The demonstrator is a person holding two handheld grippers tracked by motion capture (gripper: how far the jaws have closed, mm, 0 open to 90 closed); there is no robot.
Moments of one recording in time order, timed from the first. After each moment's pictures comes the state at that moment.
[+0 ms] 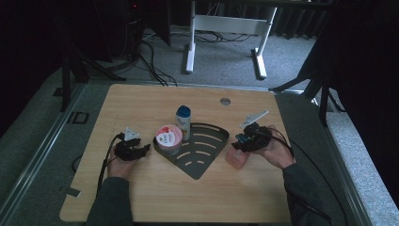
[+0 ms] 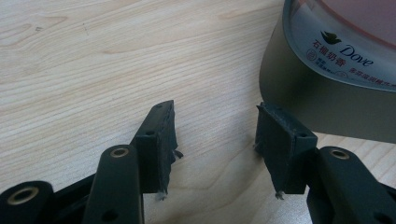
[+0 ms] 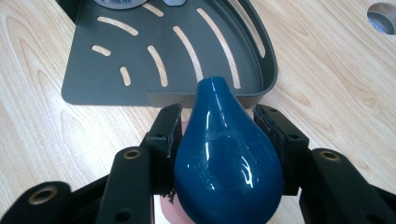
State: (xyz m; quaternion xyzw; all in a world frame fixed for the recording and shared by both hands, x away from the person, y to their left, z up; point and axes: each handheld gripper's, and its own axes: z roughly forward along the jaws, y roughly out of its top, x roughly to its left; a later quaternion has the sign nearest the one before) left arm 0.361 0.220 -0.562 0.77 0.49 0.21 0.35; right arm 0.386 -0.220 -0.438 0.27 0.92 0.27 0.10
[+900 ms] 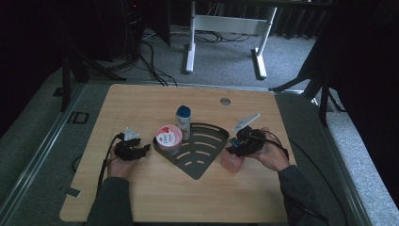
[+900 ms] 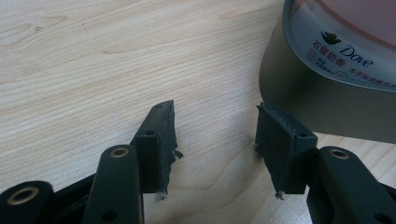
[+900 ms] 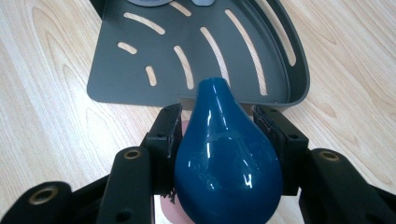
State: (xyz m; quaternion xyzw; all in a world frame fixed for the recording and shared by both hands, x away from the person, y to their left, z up) left arm 0.362 0.220 -0.562 0.77 0.49 0.21 0.35; right arm 0.372 -0.198 -0.435 0.24 0.93 0.26 0.10
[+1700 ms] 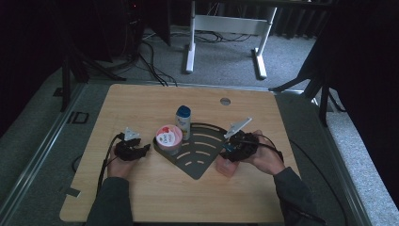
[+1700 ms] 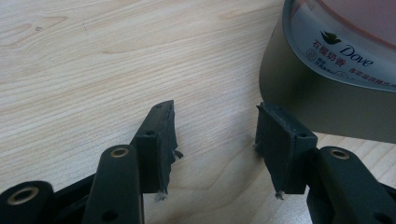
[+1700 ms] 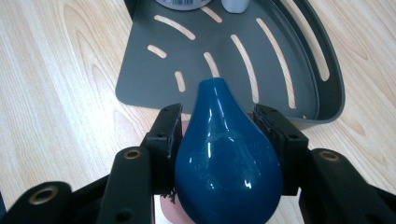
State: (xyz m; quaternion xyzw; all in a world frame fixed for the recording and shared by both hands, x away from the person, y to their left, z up) left arm 0.362 0.220 -0.562 0.77 0.49 0.21 0.35; right arm 0.357 -0.177 -0.435 0.21 0.94 0.26 0.09
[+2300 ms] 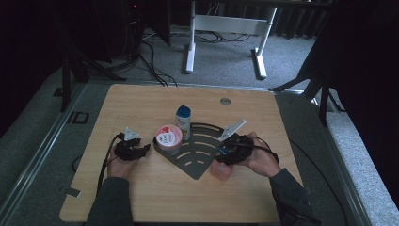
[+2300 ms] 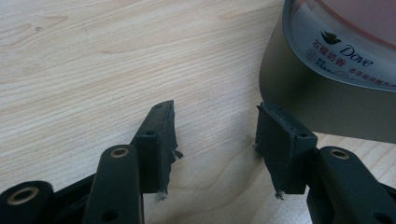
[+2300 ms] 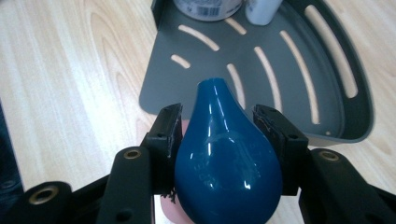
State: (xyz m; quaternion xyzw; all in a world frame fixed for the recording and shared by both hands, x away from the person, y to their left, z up) left arm 0.362 0.220 -0.562 0.77 0.49 0.21 0.35; right arm 0.347 -0.161 -0.434 0.19 0.94 0.26 0.07
